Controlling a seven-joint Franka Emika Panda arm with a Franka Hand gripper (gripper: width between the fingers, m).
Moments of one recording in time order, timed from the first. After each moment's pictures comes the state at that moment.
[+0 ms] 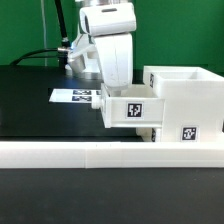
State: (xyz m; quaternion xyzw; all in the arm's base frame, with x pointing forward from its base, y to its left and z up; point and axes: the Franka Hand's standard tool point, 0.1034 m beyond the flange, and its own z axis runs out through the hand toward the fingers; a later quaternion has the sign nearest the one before) arm 0.544 -0.003 0.053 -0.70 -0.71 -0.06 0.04
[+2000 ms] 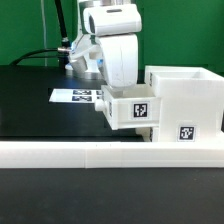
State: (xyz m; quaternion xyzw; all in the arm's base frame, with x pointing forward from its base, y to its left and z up) arm 0.546 0.005 0.051 -0.70 -0.71 -0.06 0.03
